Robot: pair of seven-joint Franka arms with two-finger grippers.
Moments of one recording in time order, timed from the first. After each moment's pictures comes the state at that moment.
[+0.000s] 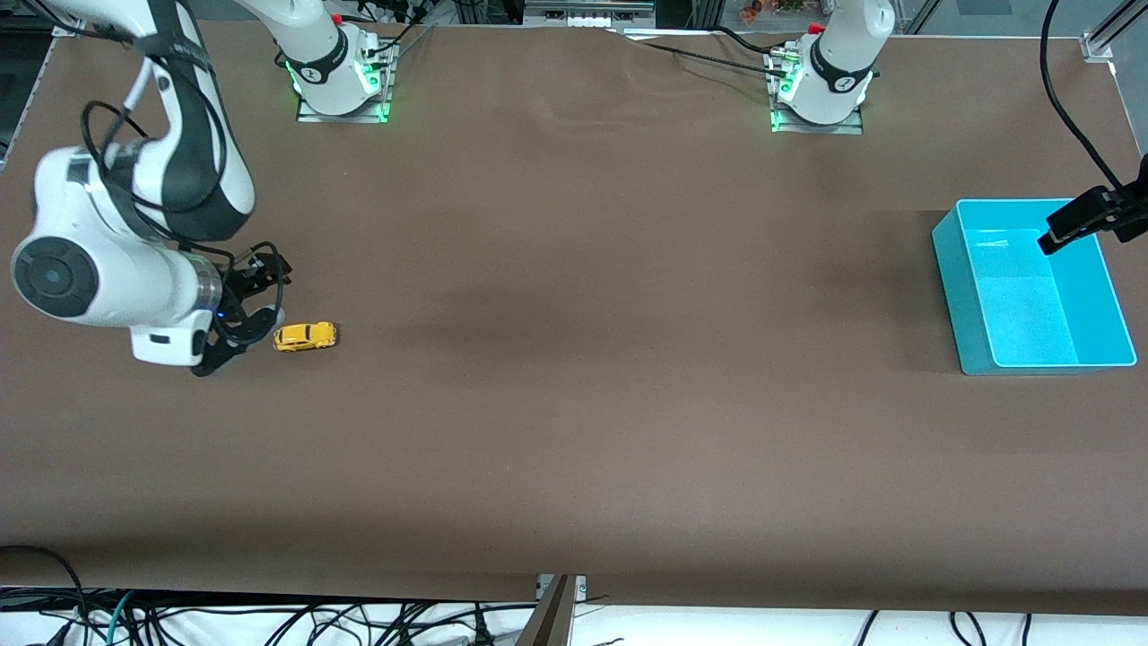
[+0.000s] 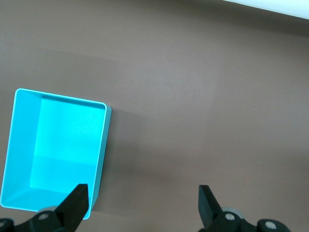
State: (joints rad) left arm 0.04 -0.01 0.07 -1.62 -0.01 1.67 -0.10; right arm 0.20 0.39 -0.09 -1.62 0.00 1.72 -0.69
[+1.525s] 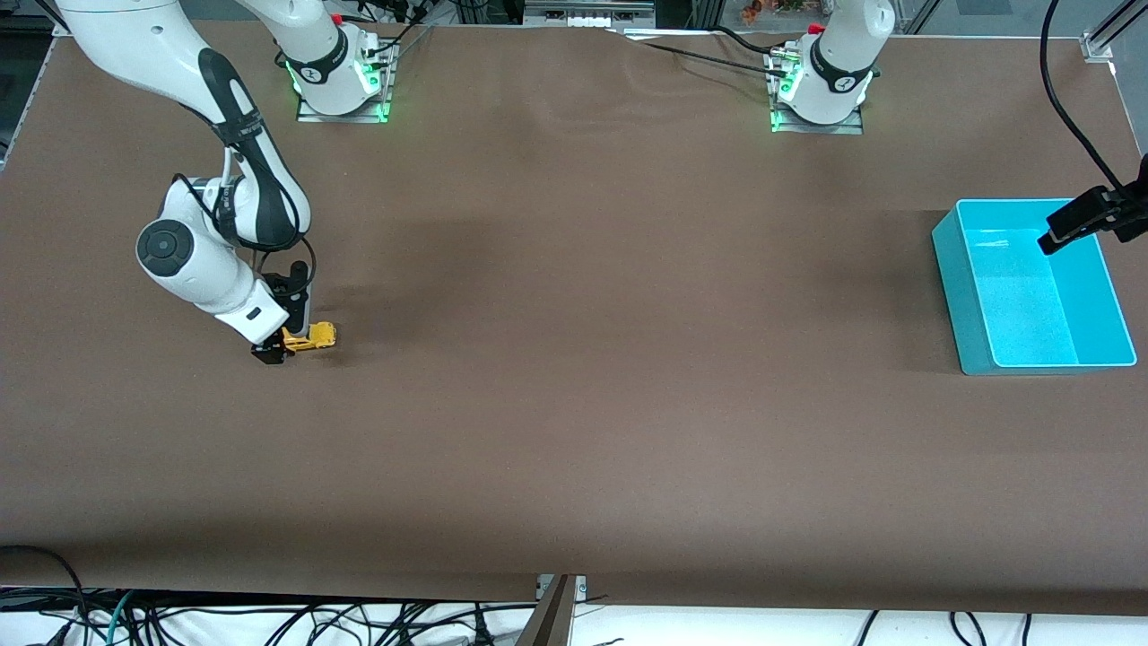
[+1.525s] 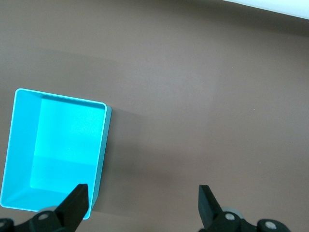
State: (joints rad) left arm 0.04 -0.01 0.07 -1.62 -0.01 1.67 -0.10; right arm 0.14 0.40 -0.12 -2.16 0.00 2.57 -1.64
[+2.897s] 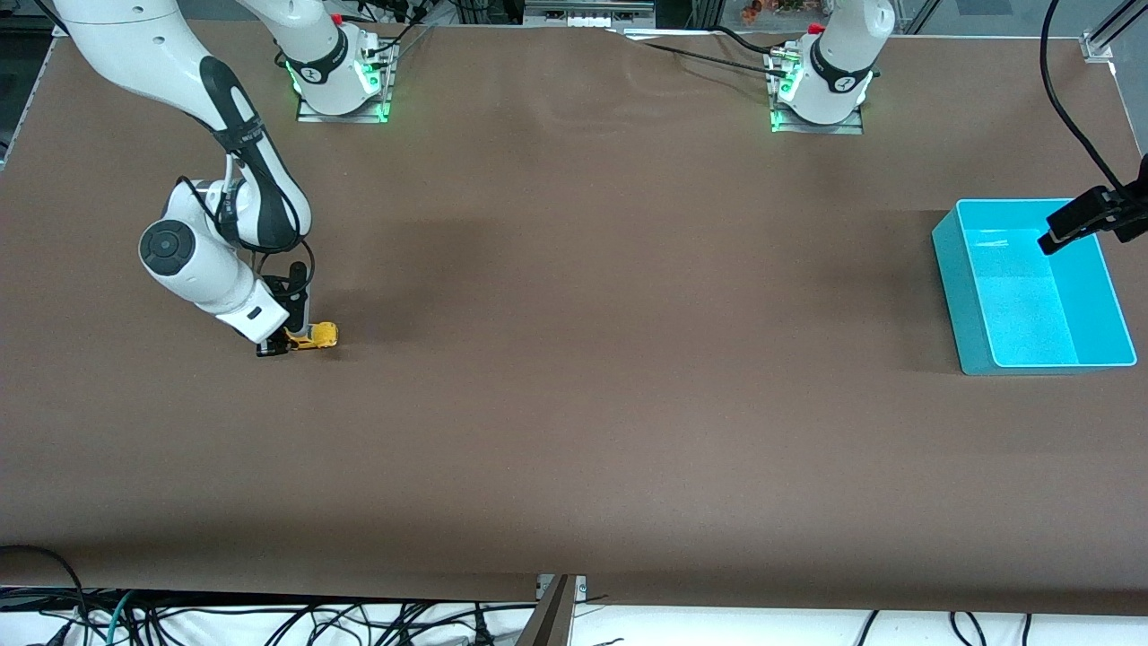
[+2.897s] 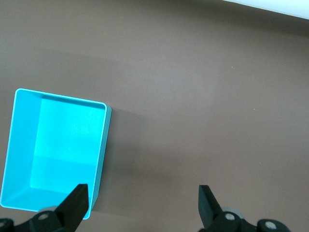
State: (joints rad) left arm 0.04 -0.01 0.07 -1.62 -0.01 1.67 -0.10; right arm 0.14 0.42 -0.11 -2.17 0.00 2.62 -1.63
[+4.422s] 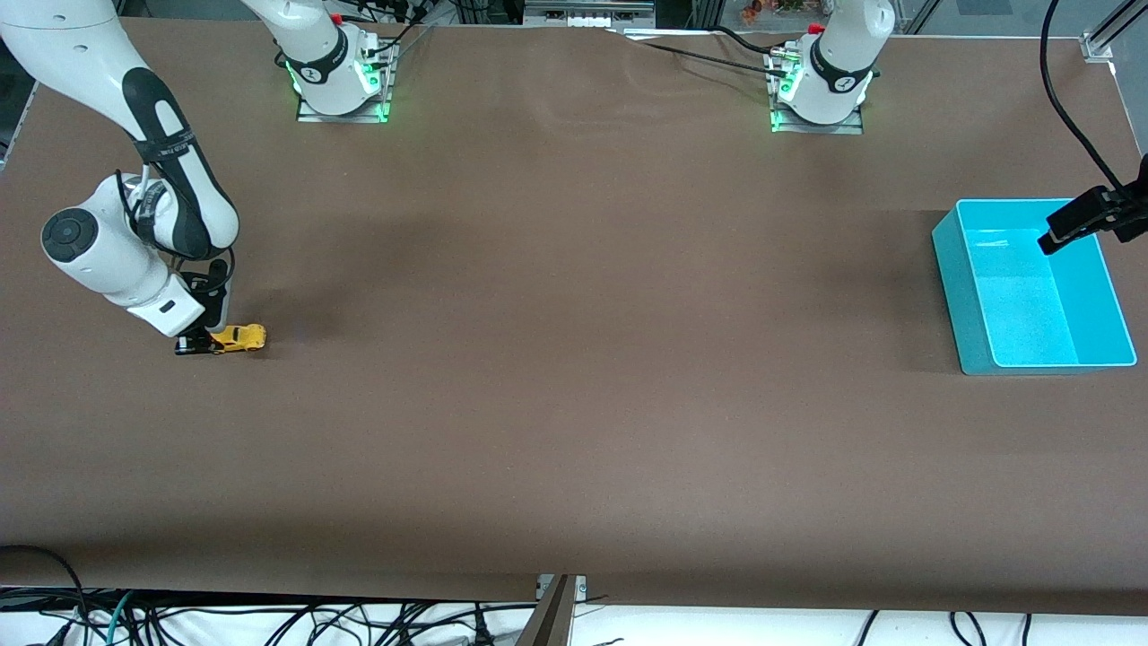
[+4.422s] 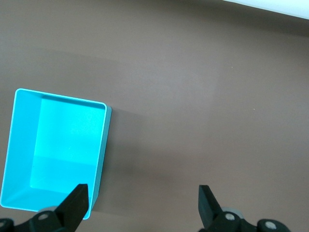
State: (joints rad) left arm 0.04 -0.01 0.07 -1.62 -0.01 1.67 -0.10; right arm -0.10 0.44 -0.12 -2.17 0.00 2.71 -1.90
